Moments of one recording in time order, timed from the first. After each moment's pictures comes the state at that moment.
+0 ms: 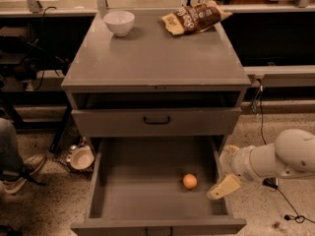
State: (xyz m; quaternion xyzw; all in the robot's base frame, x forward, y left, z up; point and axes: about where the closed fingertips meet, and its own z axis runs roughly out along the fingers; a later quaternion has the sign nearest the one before) arm 0.470 -0.196 0.622 -0.48 0.82 0.16 0.28
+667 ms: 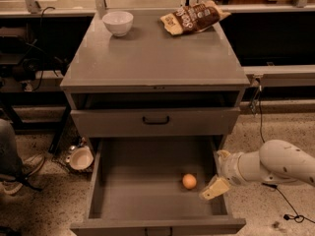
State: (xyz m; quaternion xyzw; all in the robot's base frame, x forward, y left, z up) arm 0.492 -0.190 0.562 -0.46 0.82 0.15 0.29
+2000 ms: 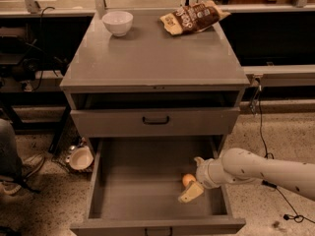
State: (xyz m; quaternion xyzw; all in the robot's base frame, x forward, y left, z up) arm 0.523 -0.128 0.462 -0.50 0.81 0.16 0.27
